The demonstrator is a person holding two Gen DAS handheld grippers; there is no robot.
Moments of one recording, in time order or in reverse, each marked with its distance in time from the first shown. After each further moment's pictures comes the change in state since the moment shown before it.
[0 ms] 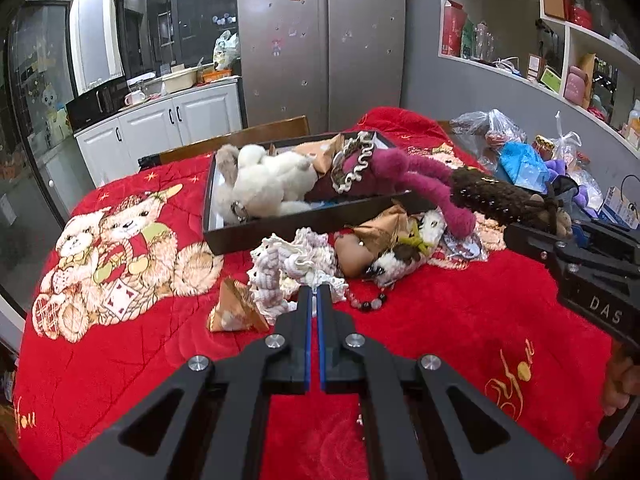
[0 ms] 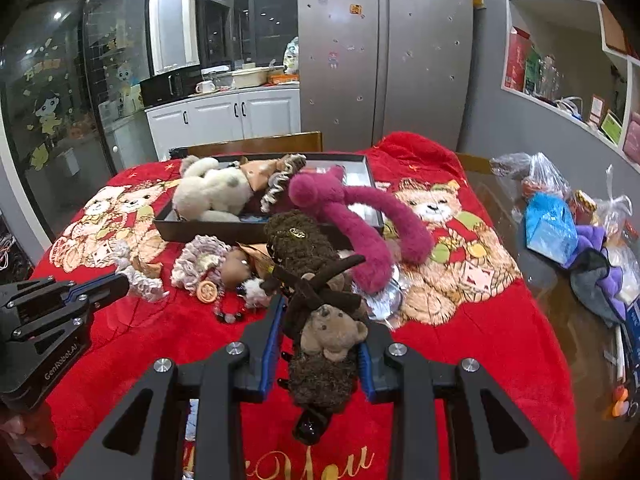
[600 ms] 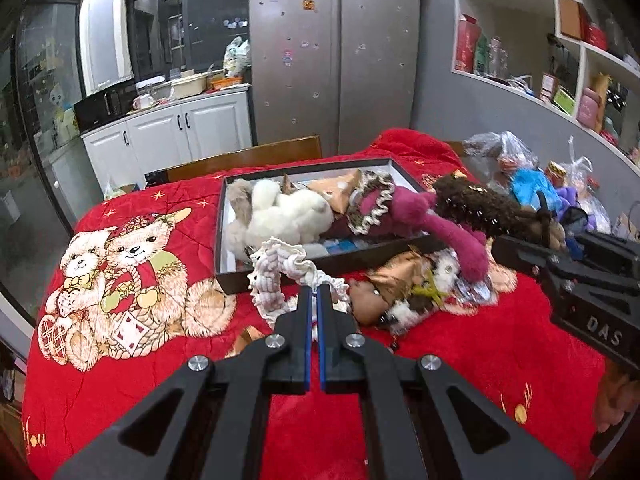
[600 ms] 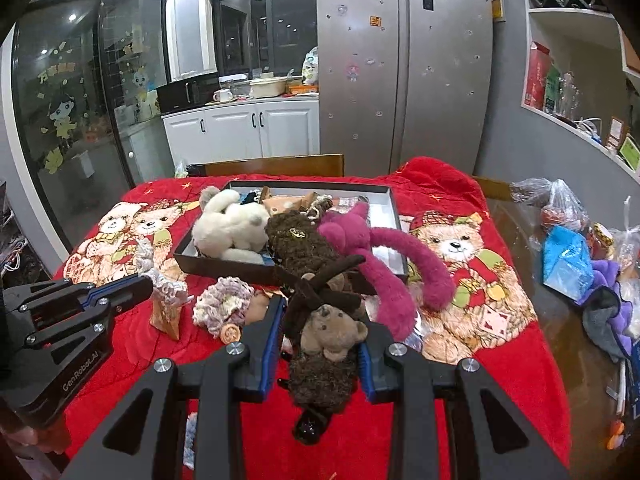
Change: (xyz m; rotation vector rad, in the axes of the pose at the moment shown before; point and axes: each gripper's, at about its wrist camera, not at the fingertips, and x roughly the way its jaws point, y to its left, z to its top) left arm 0.011 0.016 0.045 -0.043 -0.018 0.018; right arm 0.008 0.011 0.045 -0.023 -0.022 0.066
